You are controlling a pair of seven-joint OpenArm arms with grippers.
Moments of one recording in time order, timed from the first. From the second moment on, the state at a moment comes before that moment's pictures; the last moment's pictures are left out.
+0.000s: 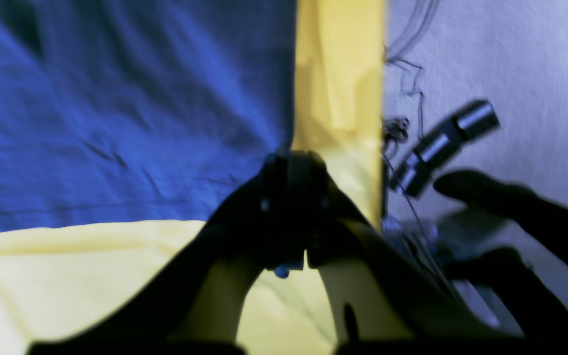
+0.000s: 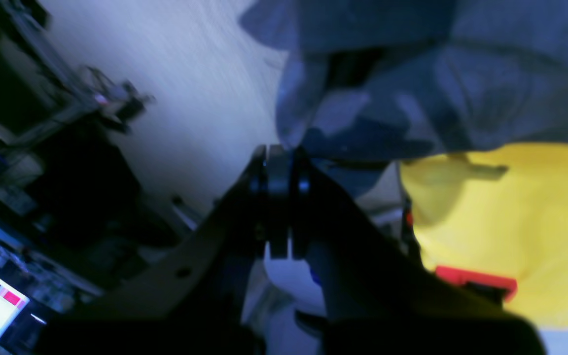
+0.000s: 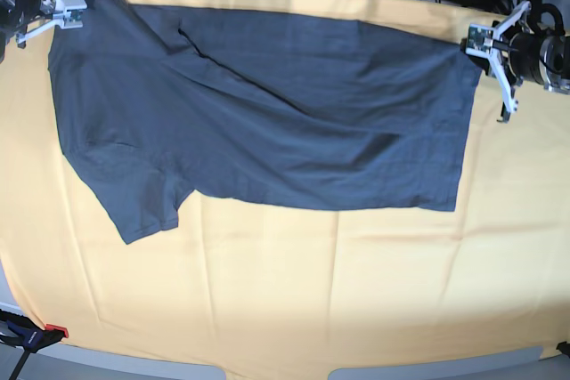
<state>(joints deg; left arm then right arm) 4.2 -89.6 36.3 121.3 -16.9 -43.9 14.9 -45.0 72.3 3.7 118.4 56.3 40.3 -80.4</state>
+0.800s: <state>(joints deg) 19.2 -89.6 36.1 120.7 -8.6 -43.7 14.3 -49.8 72.3 3.6 118.4 36.8 40.2 -73.1</state>
